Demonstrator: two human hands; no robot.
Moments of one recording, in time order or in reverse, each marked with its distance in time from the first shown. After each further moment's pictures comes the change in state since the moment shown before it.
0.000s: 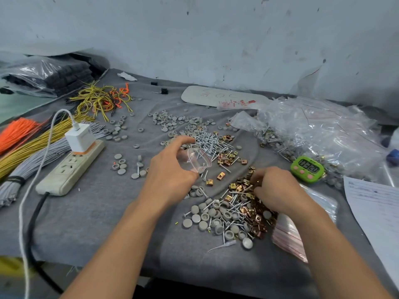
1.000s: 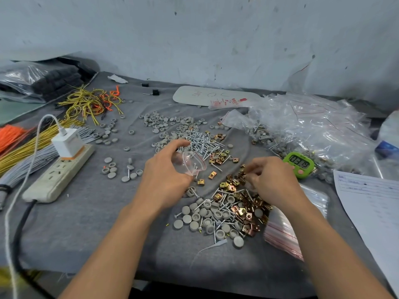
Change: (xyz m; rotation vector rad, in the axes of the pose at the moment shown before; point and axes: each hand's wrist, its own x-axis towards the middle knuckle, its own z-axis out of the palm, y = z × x) left_hand -0.001 0.005 0.009 0.066 -0.017 0.014; right_hand -0.002 0.010 -0.002 0.442 0.196 -0.010
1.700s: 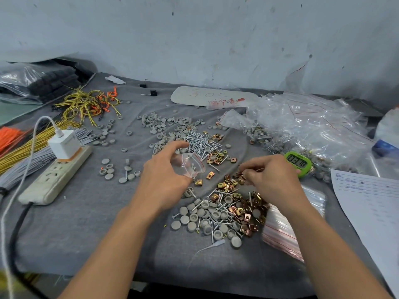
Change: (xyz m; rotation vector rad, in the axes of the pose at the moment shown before) left_hand 0.002 -0.002 0.002 0.063 -0.011 0.003; right_hand -0.009 -0.003 -0.005 0.247 0.056 -0.025
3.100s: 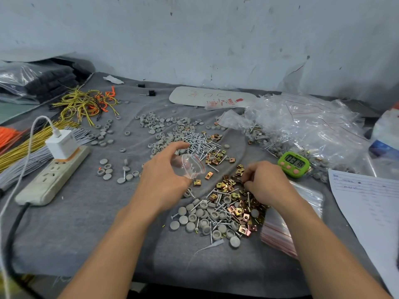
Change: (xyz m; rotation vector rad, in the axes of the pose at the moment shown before) left_hand 0.000 -0.003 0.003 0.018 0.014 0.061; right_hand 0.020 0.019 0.010 -0.495 -0.153 0.012
